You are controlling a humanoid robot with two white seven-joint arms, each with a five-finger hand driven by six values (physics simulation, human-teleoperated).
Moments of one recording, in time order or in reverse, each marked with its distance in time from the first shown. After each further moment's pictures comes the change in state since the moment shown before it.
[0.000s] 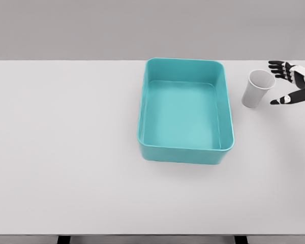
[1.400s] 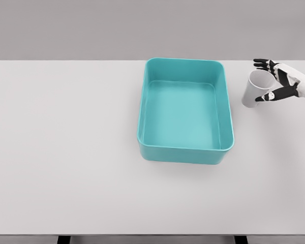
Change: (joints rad) left arm 0.000 0.000 0.000 0.000 0.000 0.000 0.000; right arm -0.046 0.096 -0.004 0.065 0.043 0.002 0.000
